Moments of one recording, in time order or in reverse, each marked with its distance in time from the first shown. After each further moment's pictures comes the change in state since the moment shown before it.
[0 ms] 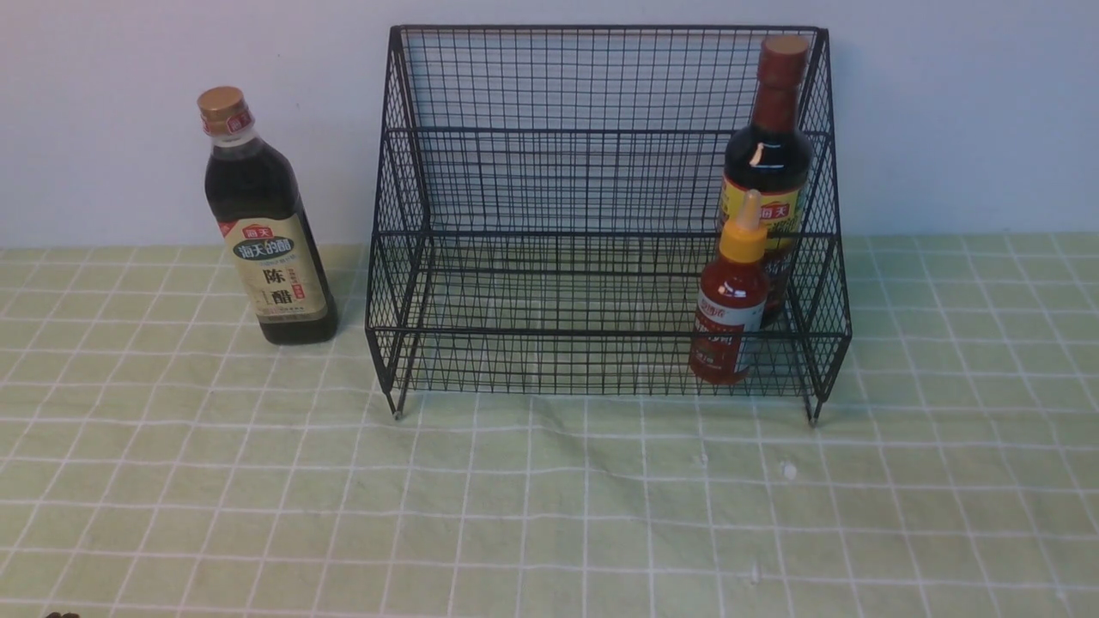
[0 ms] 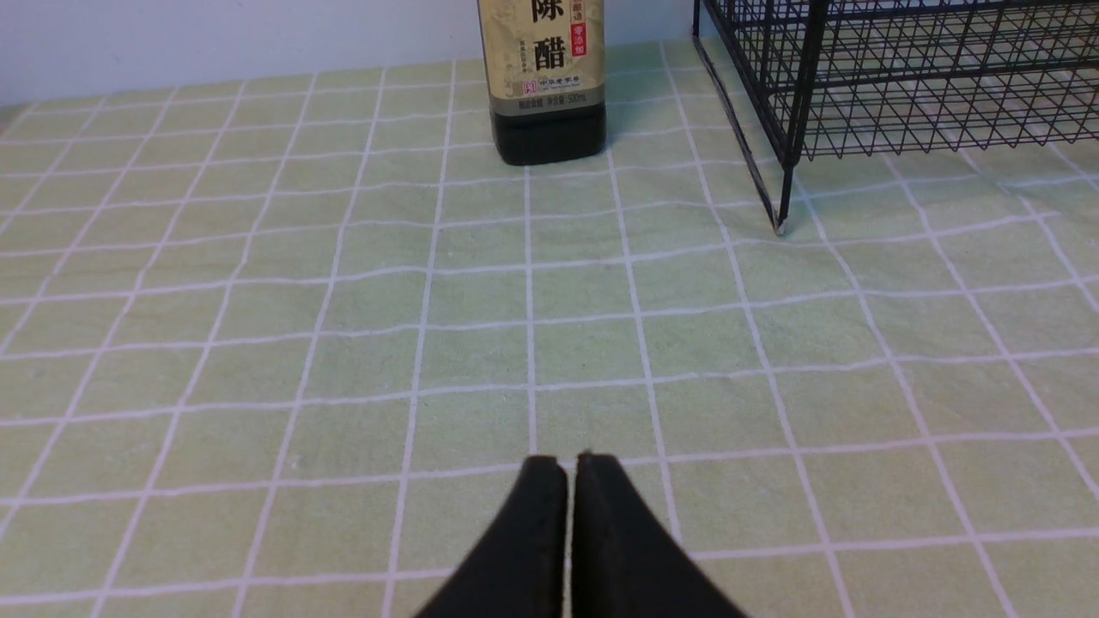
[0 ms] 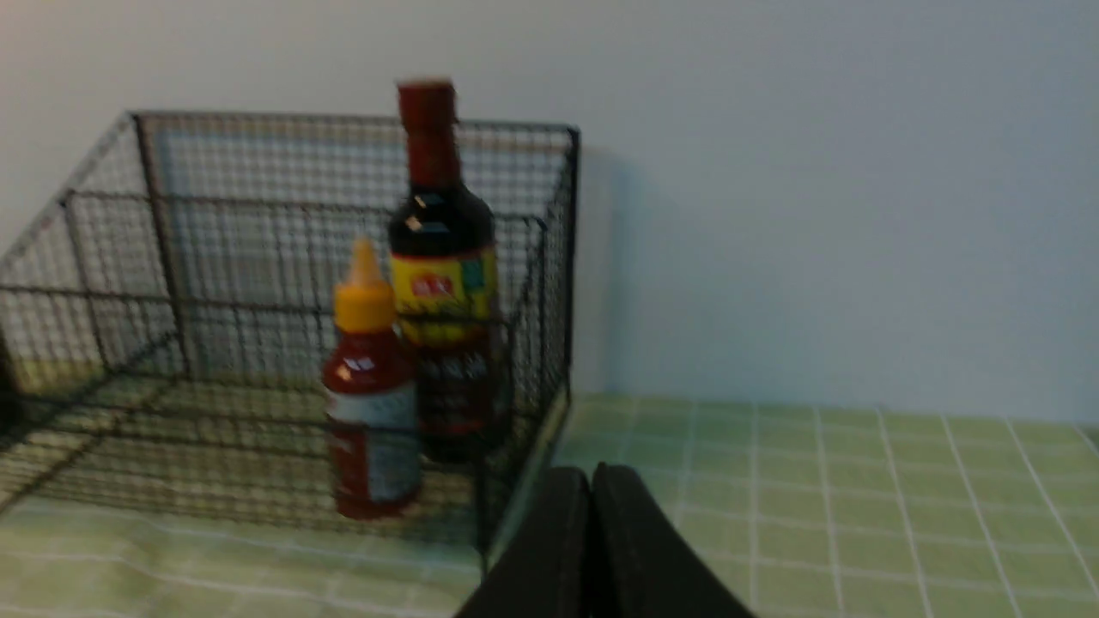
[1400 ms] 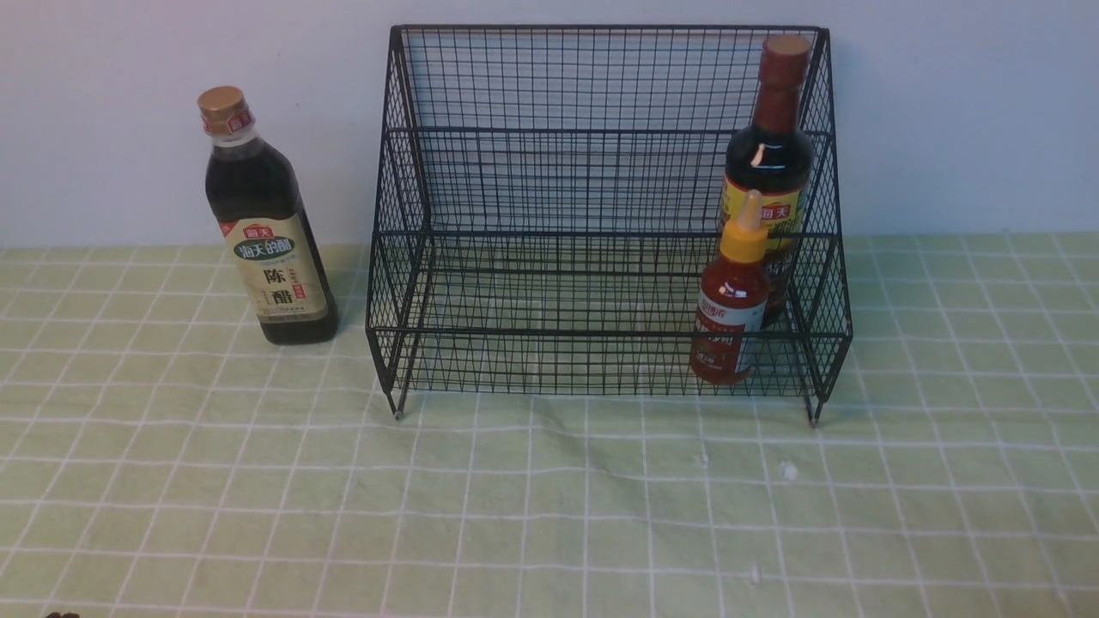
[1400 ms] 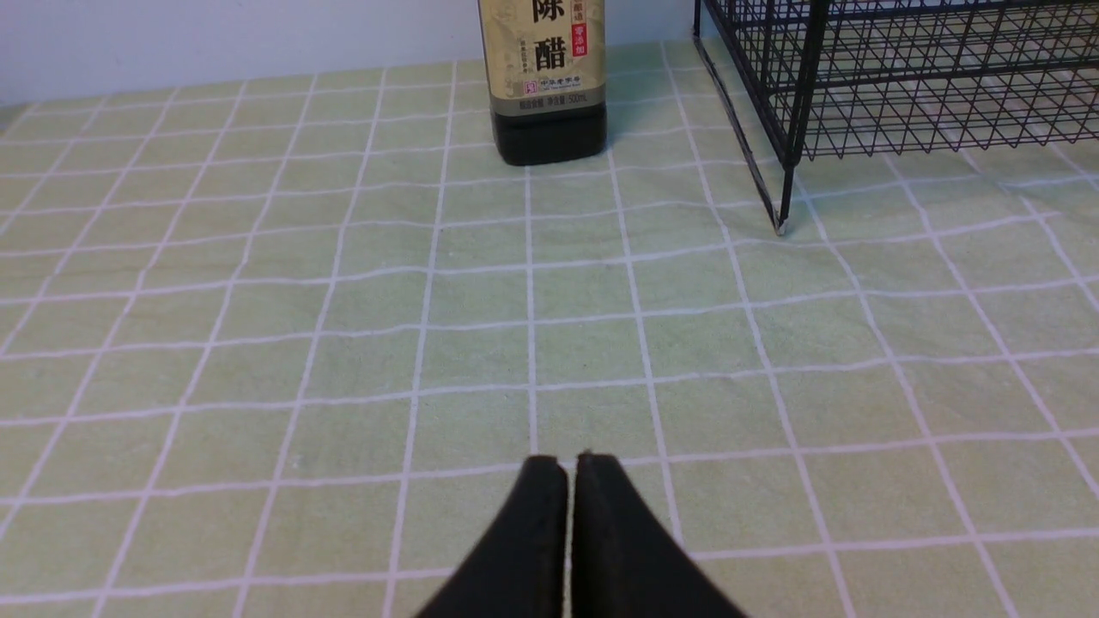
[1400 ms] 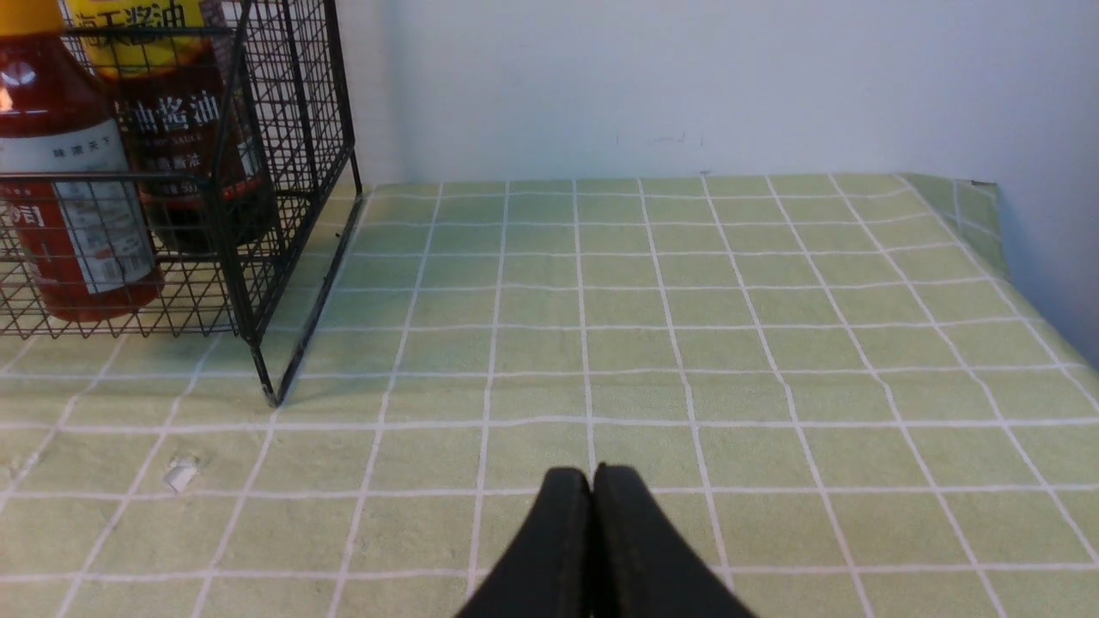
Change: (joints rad) right arm -0.206 0.001 0.277 -0.013 -0.141 -0.003; left arm 0.000 0.000 0.000 0.004 0.000 0.000
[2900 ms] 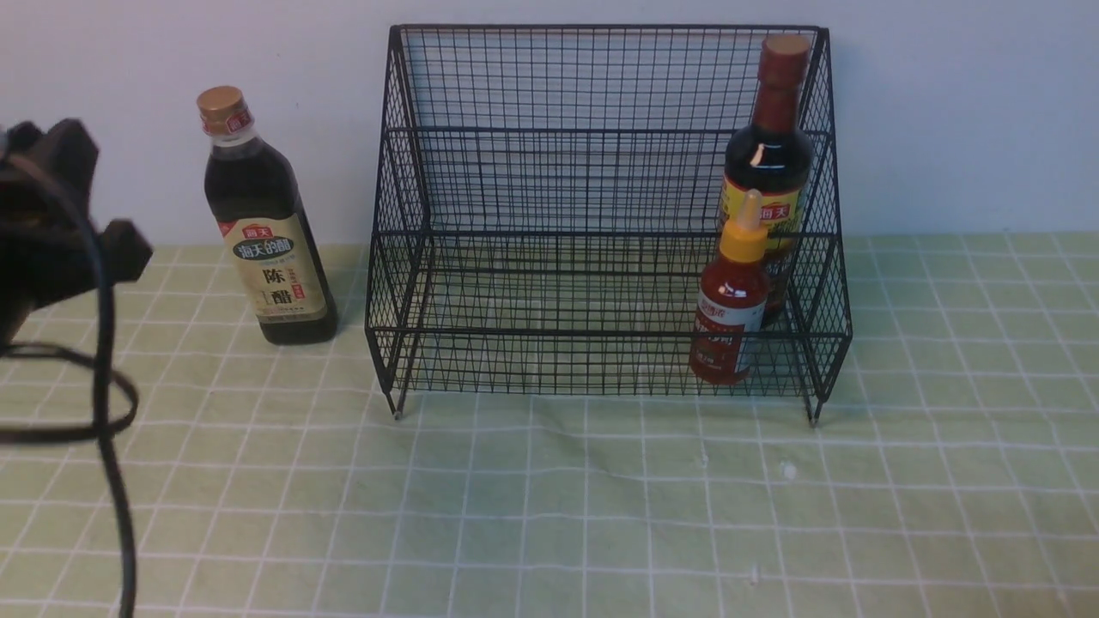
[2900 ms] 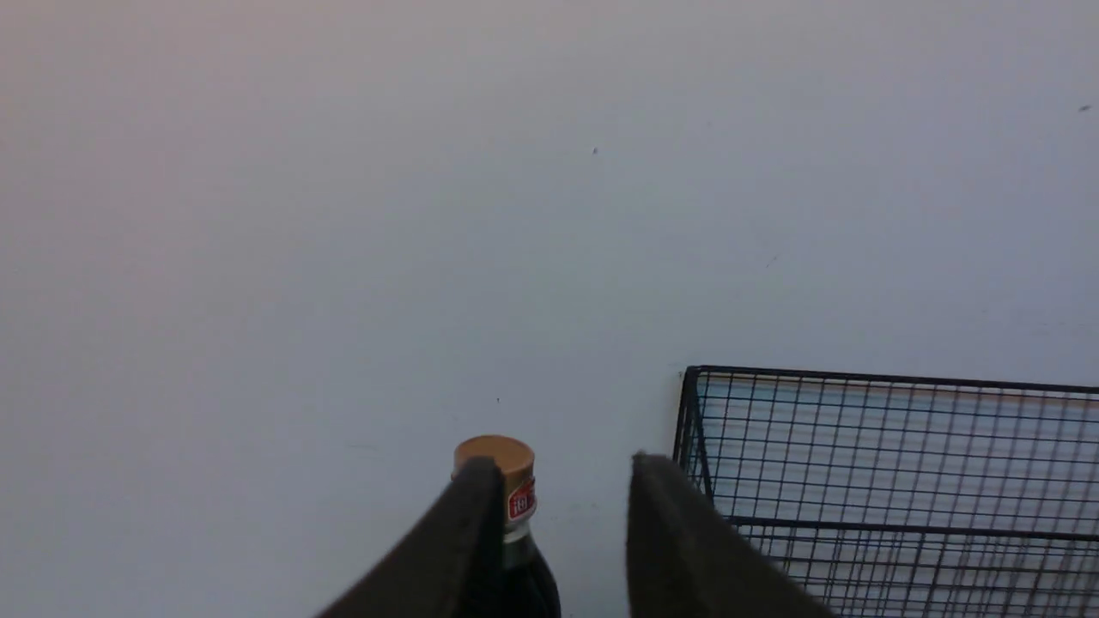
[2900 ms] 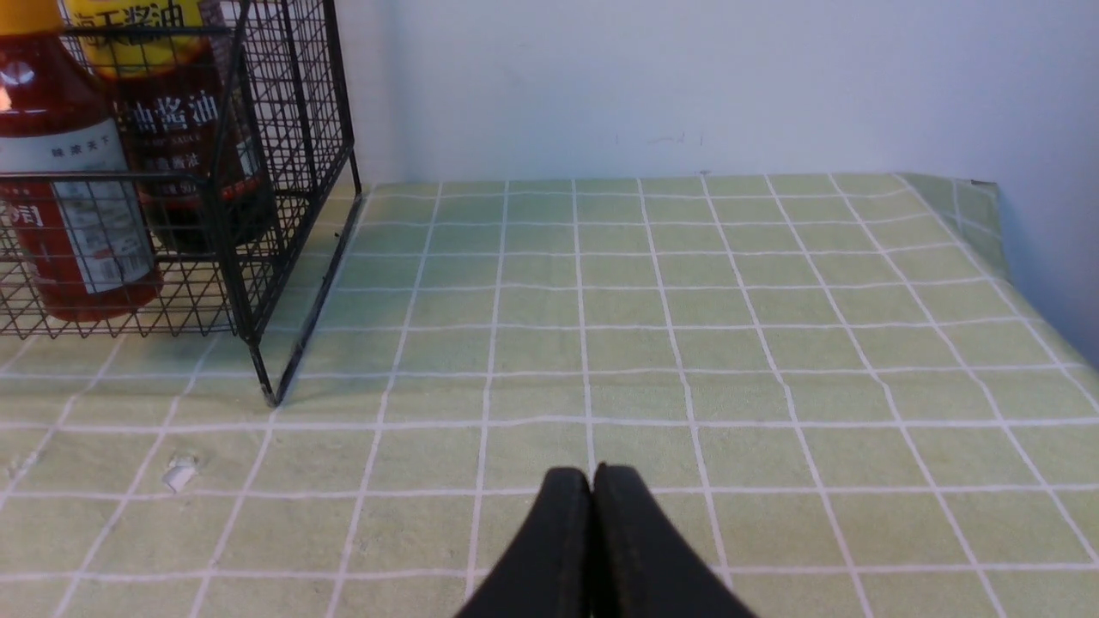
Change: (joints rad) right arm 0.000 0.000 0.000 0.000 0.000 0.000; left arm 0.000 1.054 -0.567 -0.120 -0.913 -0.035
